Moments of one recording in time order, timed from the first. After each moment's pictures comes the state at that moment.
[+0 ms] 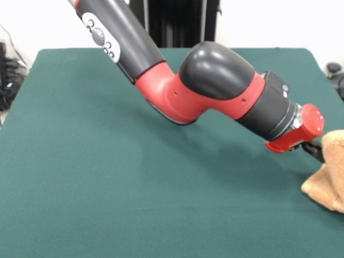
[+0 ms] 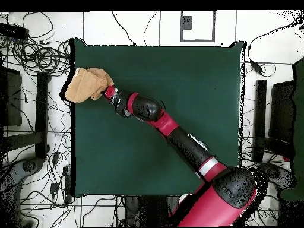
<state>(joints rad) -0.75 0.16 0.97 1.50 -0.13 0.37 1.74</state>
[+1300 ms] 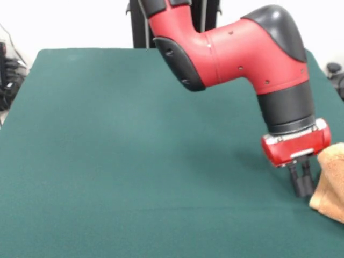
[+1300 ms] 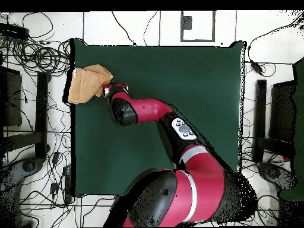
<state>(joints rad) -0.30 -0.24 0.46 1.41 -0.35 -0.03 1.74</state>
